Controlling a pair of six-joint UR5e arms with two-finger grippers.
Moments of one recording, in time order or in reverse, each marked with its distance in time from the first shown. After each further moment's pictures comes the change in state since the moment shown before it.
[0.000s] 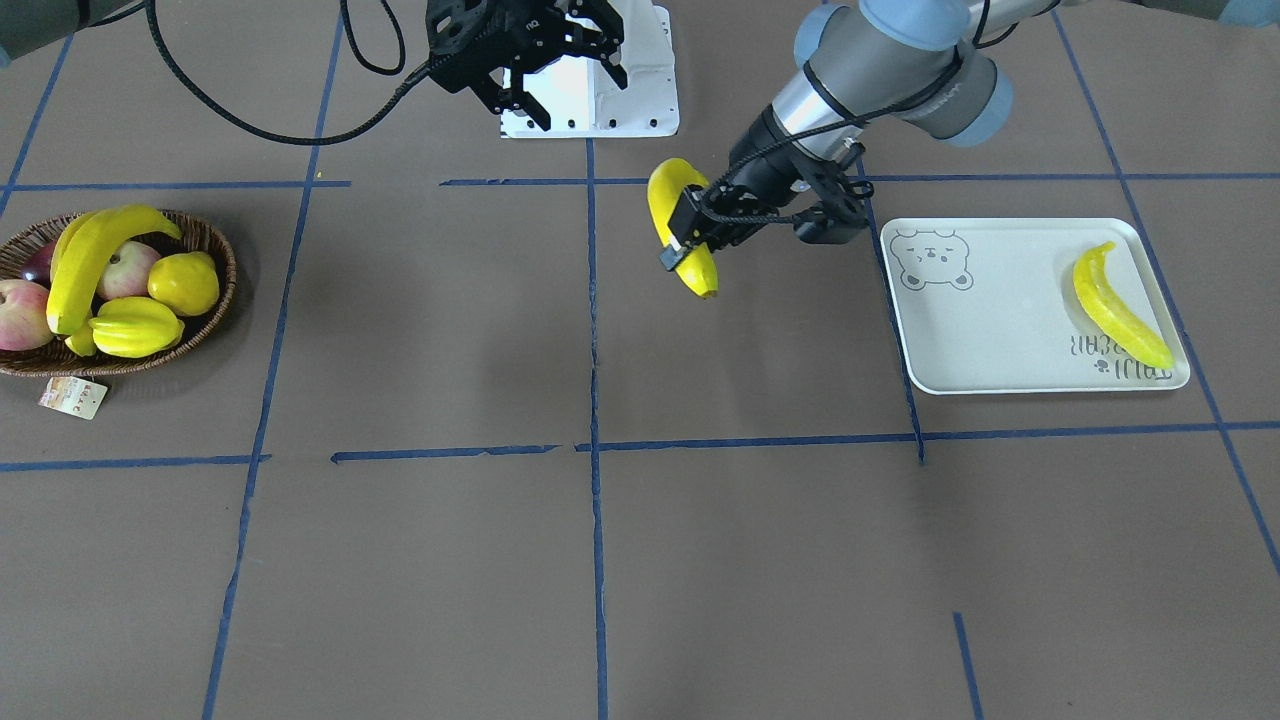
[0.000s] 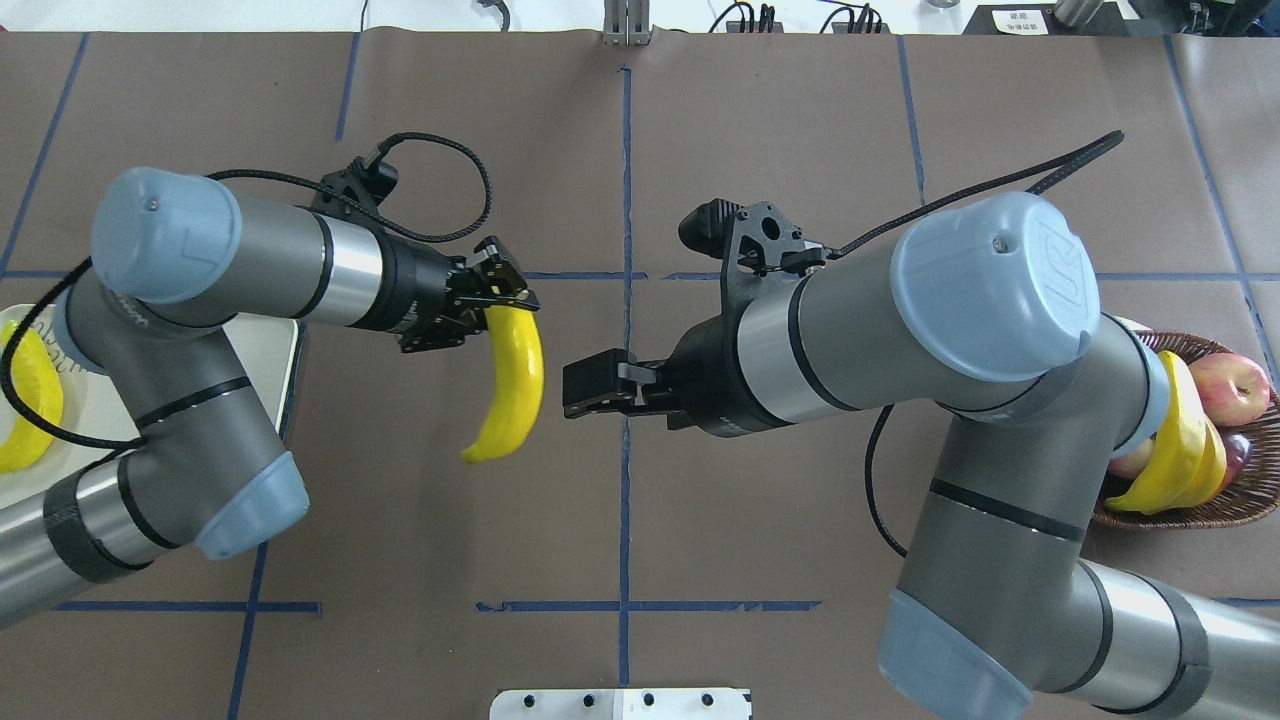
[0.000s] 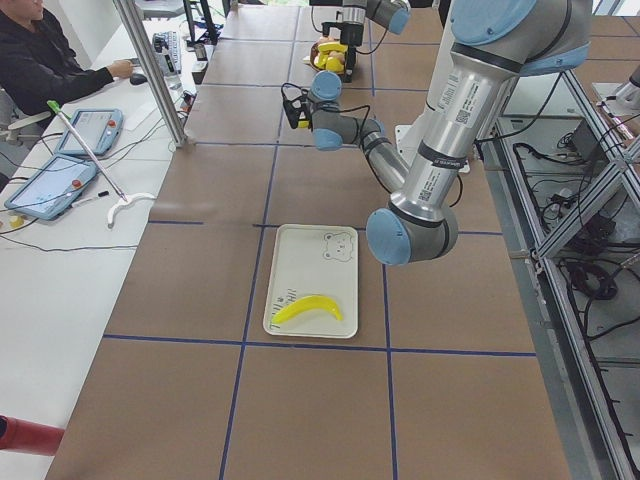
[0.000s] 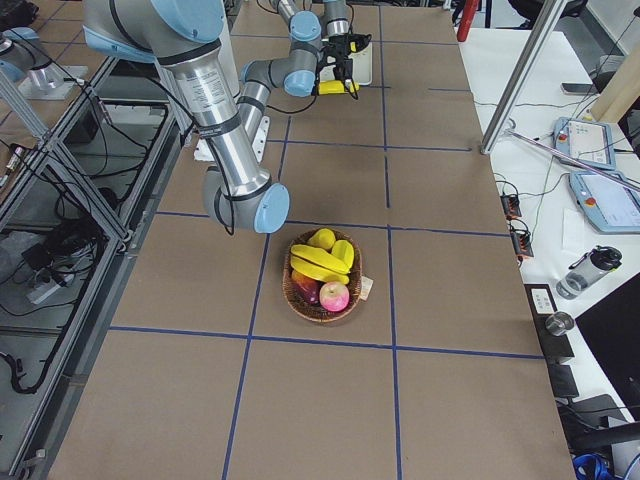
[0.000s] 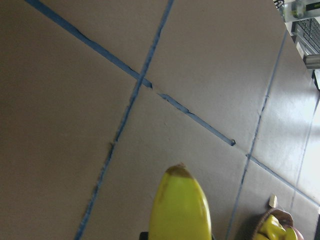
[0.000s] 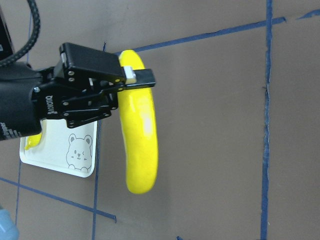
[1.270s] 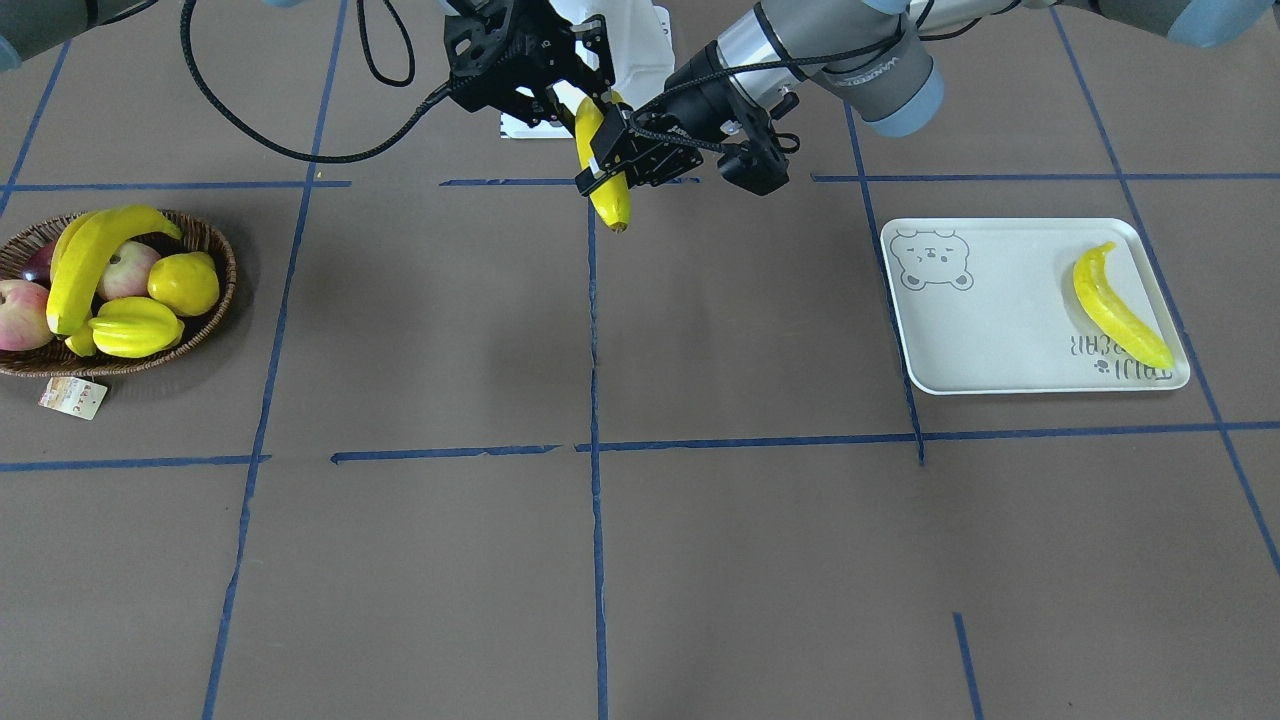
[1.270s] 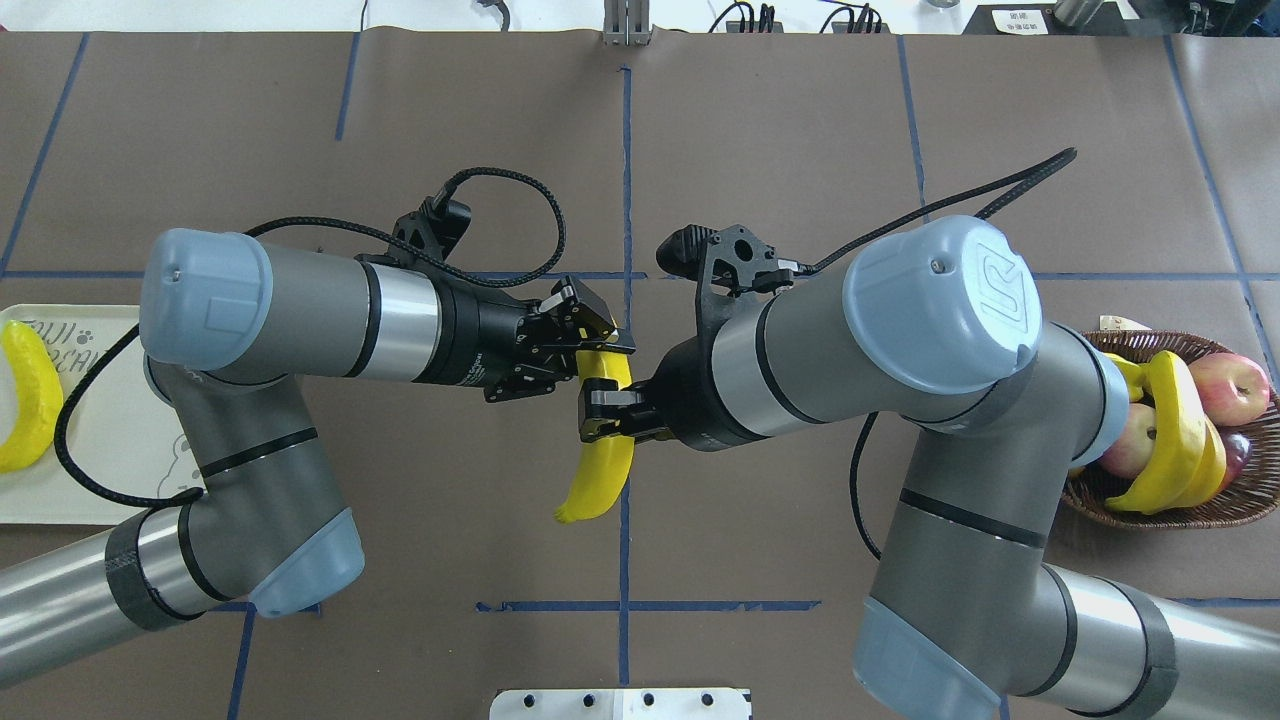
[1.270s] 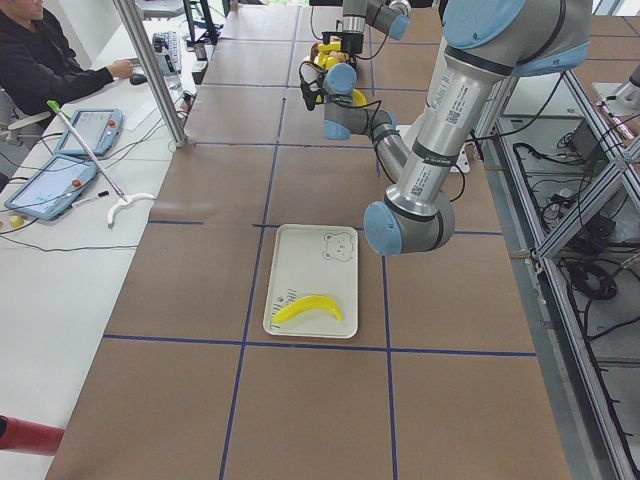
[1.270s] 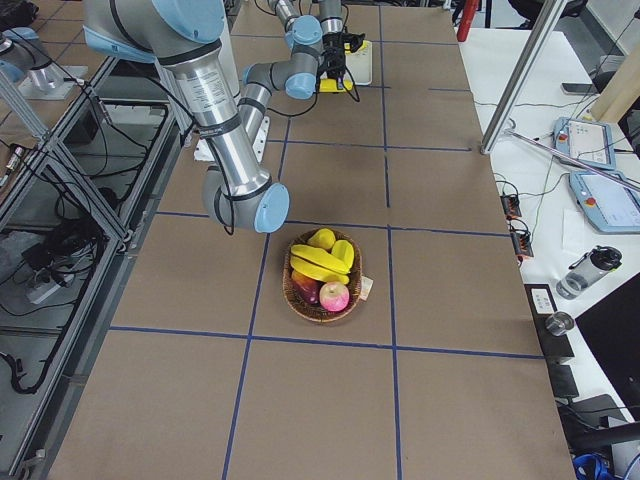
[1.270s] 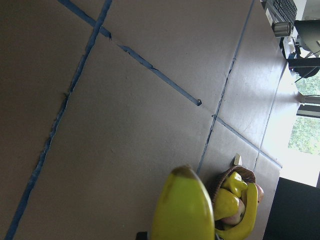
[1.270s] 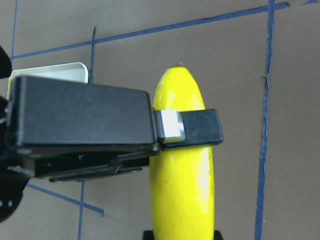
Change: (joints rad) left arm 0.128 -0.100 0.015 -0.264 0.030 -0.149; right arm -0.034 0.013 -0.047 0.000 -0.001 -0.032
